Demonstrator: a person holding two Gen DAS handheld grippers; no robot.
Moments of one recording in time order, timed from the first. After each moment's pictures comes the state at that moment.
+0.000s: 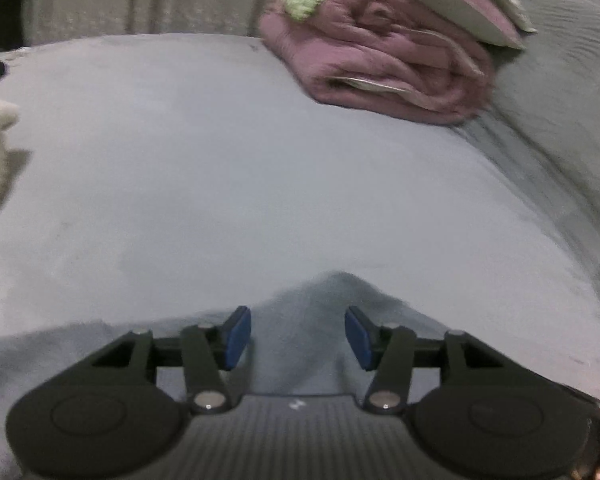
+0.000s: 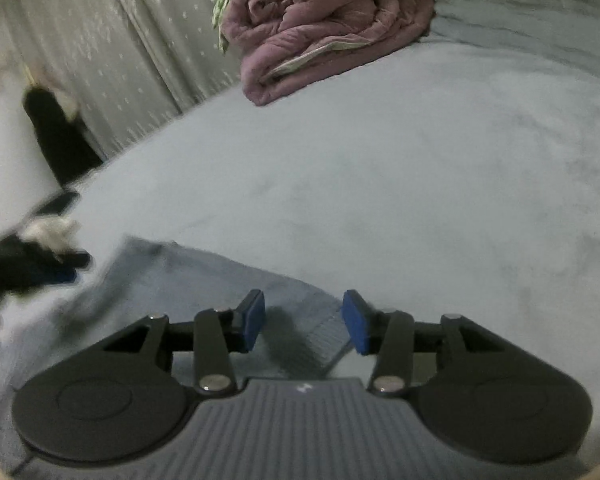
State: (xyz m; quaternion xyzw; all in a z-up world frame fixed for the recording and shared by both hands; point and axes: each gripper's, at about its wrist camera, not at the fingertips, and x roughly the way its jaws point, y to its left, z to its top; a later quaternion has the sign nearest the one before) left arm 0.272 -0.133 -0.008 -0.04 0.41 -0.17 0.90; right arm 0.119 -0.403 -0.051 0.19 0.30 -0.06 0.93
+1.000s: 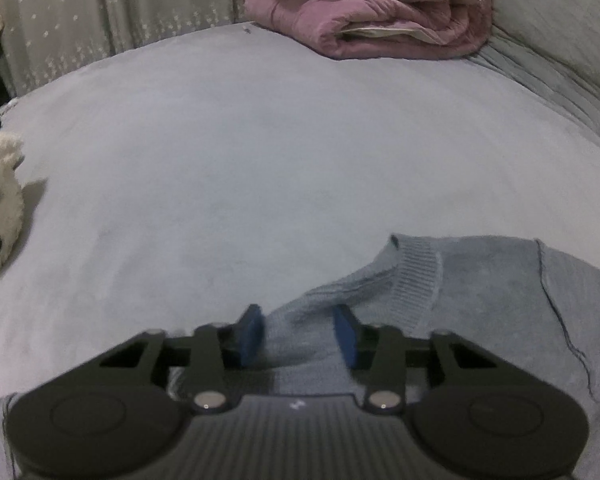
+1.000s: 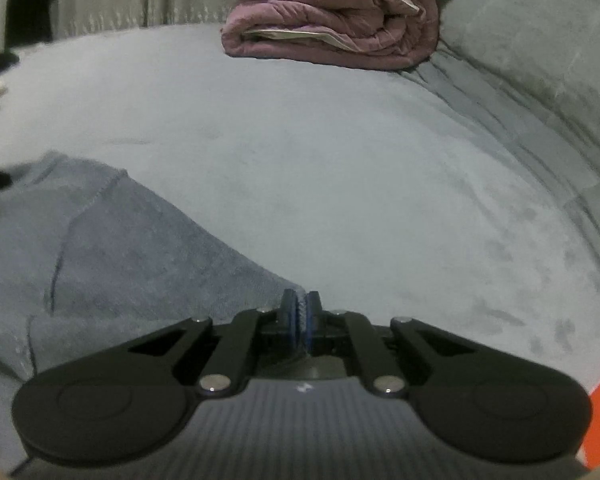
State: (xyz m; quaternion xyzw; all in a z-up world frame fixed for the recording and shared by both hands) left arm 0.278 -0.107 -0.040 0.10 0.41 -0.19 0.89; right arm 0.119 -0.389 -0.052 -0.02 0.37 -0.15 0.92
